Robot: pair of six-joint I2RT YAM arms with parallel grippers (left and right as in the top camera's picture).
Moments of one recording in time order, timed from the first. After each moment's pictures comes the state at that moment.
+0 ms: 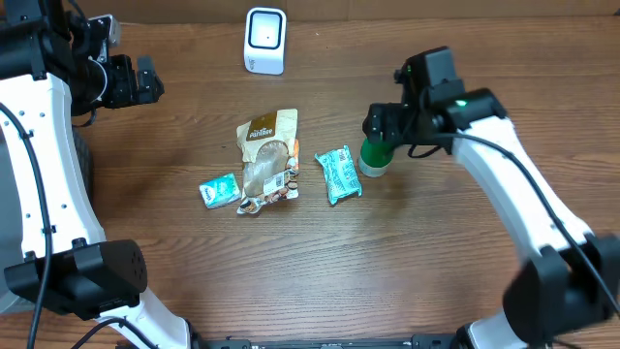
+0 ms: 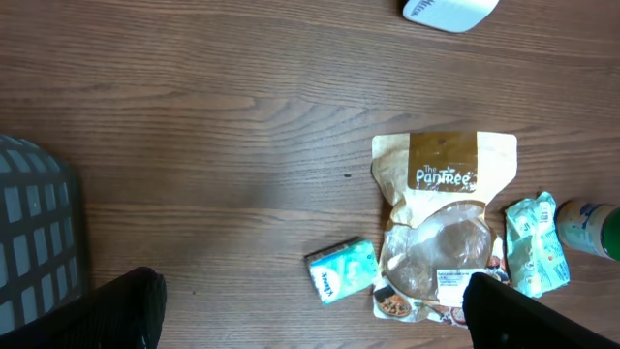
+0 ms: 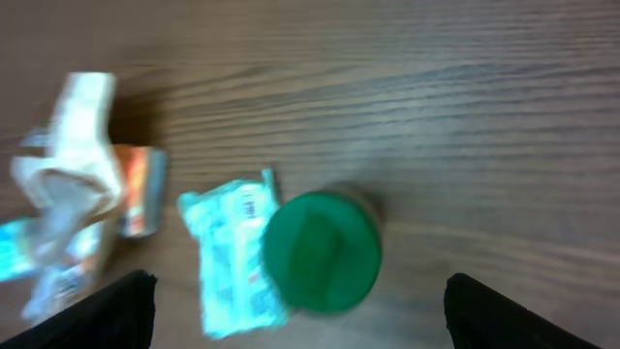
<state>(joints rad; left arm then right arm) 0.25 1.89 2.17 -1.47 0.24 0.08 0.28 1.72 1.45 -0.85 -0.11 0.27</state>
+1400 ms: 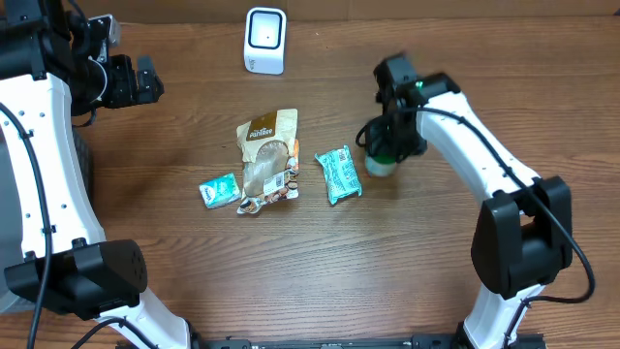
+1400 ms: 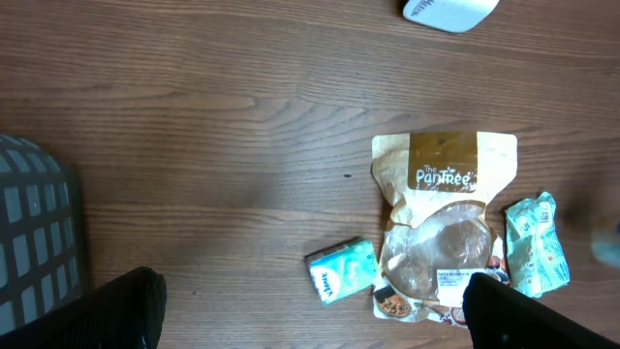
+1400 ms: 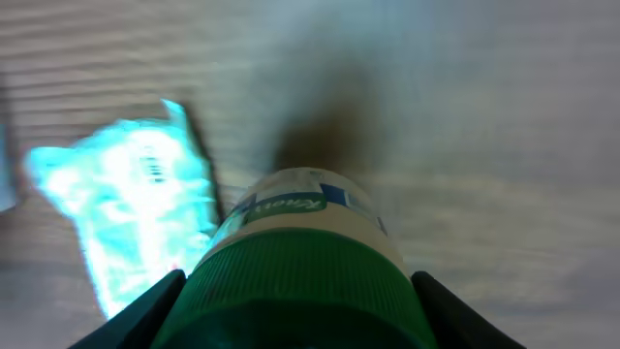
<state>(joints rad) 0.25 1.89 2.17 -1.47 0.24 0.08 0.33 1.96 1.62 -1.07 -0.03 0.22</state>
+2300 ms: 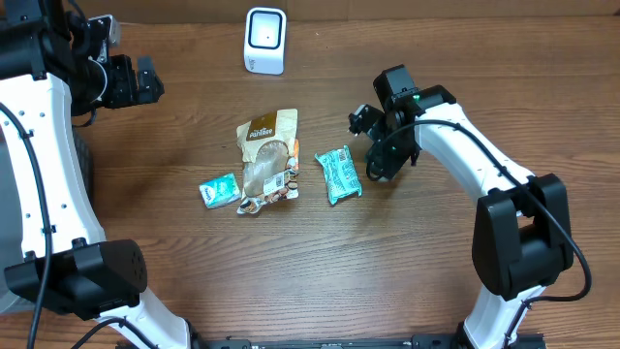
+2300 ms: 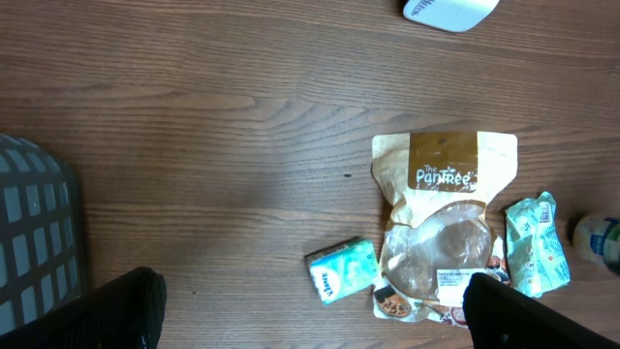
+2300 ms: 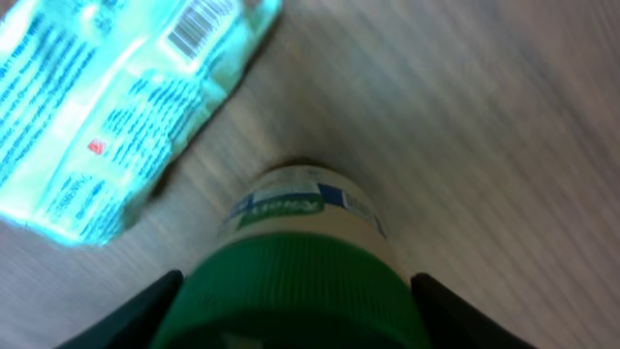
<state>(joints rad) 0.25 1.89 2.17 -1.47 0.24 0.08 0.33 1.95 1.49 -0.98 -0.02 -0.53</state>
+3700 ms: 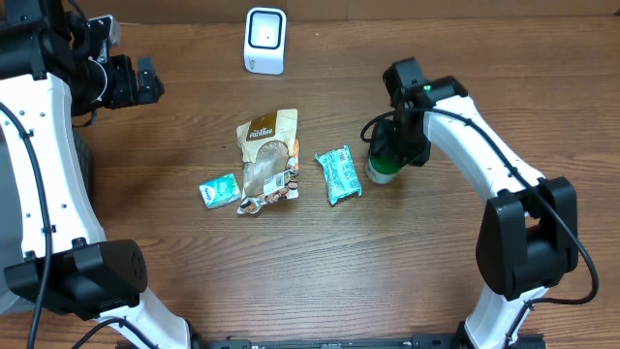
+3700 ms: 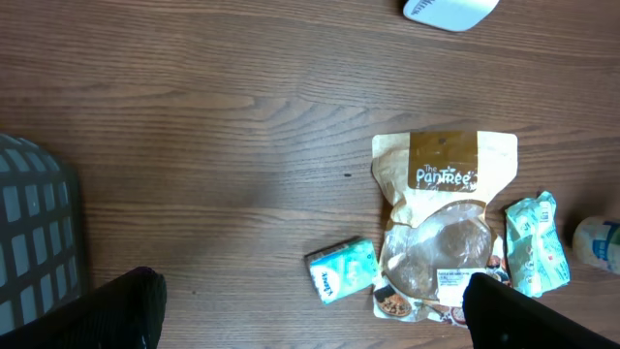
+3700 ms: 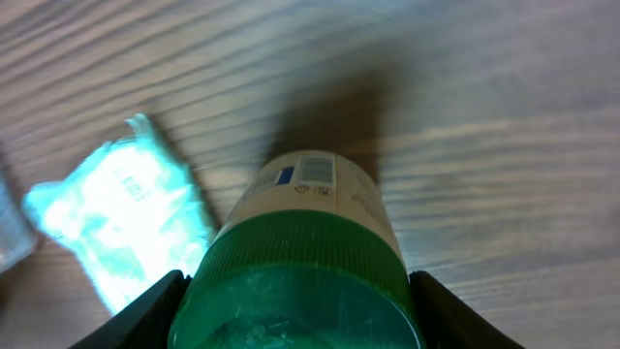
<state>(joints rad) 0.25 1.89 2.17 -1.47 0.24 0.08 0.30 1.94 1.54 -1.05 -0.08 0.47</state>
